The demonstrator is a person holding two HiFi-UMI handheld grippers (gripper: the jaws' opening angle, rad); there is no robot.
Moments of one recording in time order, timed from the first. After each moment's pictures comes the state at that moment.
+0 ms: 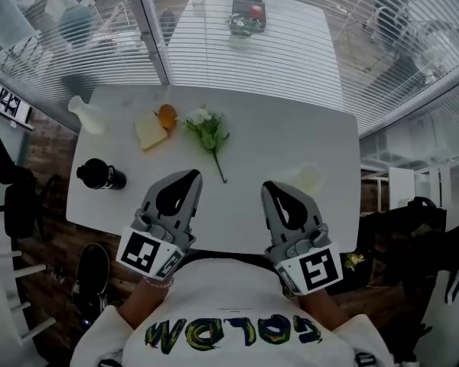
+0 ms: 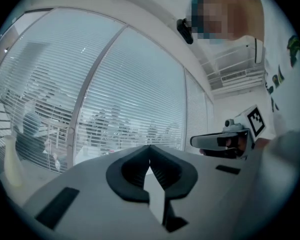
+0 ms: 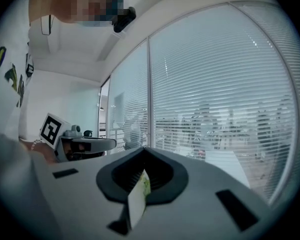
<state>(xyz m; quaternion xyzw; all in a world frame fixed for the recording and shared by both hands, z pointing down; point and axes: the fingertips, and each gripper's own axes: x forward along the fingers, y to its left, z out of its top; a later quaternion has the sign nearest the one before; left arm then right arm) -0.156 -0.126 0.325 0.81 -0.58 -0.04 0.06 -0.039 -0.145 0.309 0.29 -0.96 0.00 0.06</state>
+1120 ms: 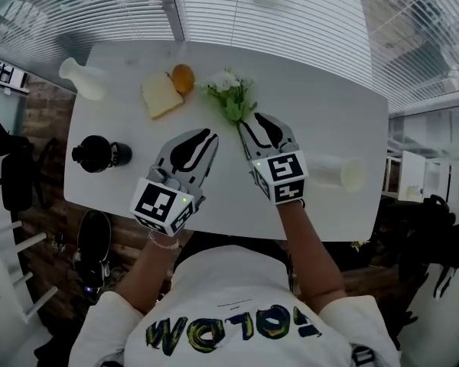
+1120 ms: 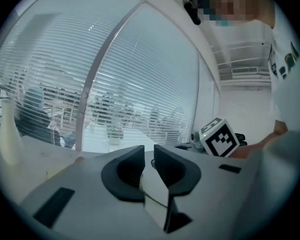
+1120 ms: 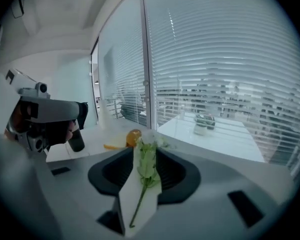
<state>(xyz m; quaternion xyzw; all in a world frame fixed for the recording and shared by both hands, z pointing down) -0.224 -0.175 0.455 0.80 -0.58 0.01 0.15 -0.169 -0.245 0.524 0.27 -0.93 0.08 0.24</state>
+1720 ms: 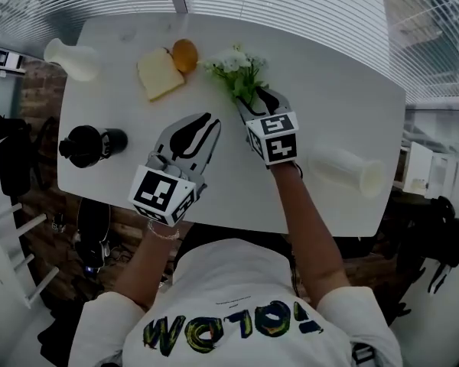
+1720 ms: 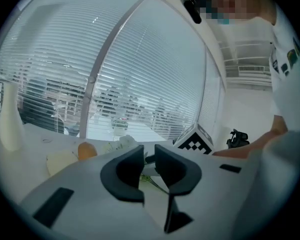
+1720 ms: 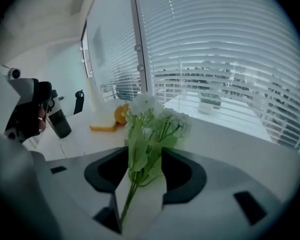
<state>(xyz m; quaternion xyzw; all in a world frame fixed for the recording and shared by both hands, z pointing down) -0.240 -0.189 0.508 0.79 -0.59 0.03 0.18 -0.201 -0.283 0.626 0.26 -0.90 0.14 0.32</state>
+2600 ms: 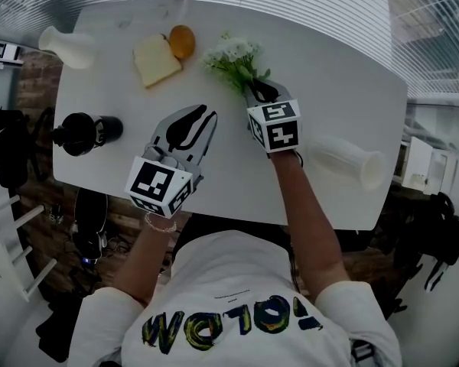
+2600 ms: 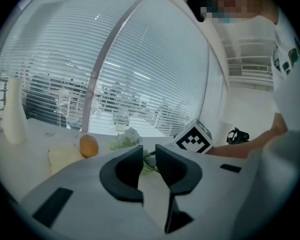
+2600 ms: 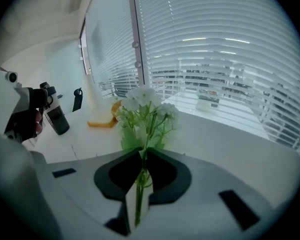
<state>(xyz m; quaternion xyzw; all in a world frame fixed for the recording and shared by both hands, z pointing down) -0.237 -0.180 0.525 0.78 -0.59 0.04 0.20 -0.191 -0.286 0.636 0.26 -0.90 0.13 0.33</state>
